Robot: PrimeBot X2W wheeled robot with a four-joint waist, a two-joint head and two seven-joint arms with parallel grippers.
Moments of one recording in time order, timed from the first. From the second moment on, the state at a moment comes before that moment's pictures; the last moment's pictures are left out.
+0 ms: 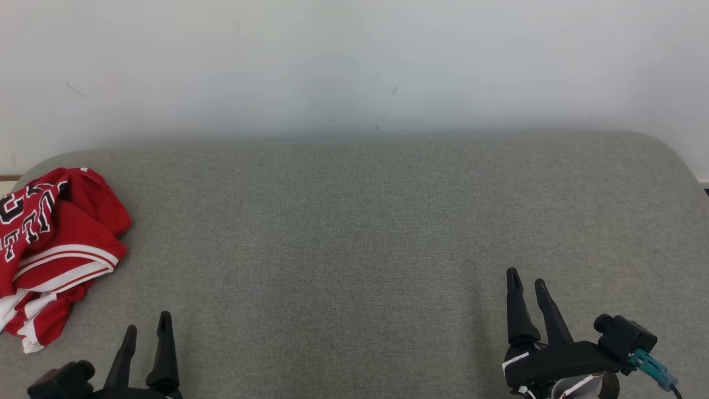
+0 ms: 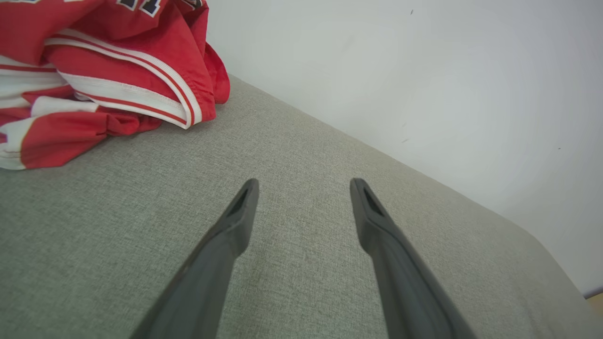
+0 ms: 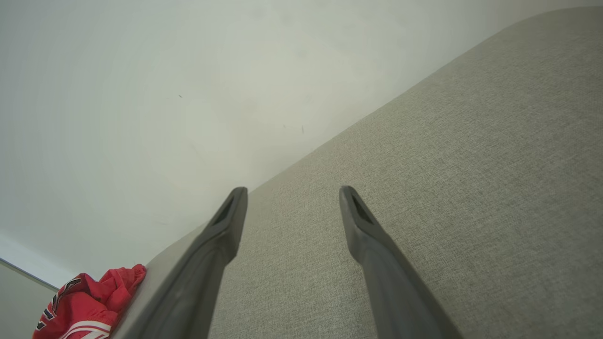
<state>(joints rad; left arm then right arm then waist) -0.12 0.07 0.08 0.14 -0.51 -0.01 -0.05 -0.17 -0.05 0.22 0.27 0.64 0.13 -0.23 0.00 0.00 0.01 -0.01</state>
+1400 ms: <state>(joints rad) -0.08 0.13 -0.10 0.12 -0.17 0.09 -0.21 -0.11 -0.05 0.12 0.19 0.15 0.13 -0.16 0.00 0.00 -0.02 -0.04</state>
